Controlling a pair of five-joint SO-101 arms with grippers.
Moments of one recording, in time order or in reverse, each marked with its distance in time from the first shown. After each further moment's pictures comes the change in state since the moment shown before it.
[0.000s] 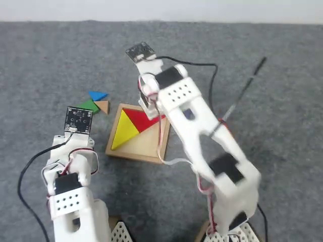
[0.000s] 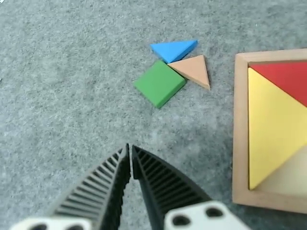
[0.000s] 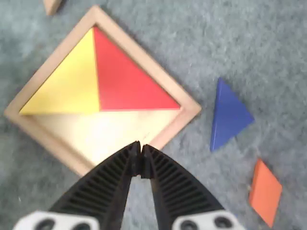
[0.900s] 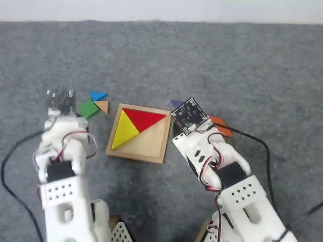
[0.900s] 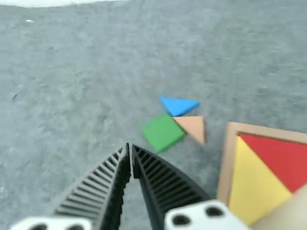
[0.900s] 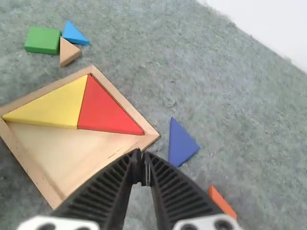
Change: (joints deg) left arm 2.5 7.3 -15.9 3.3 13.0; right arm 5.5 -70.1 79.7 -46.7 12.1
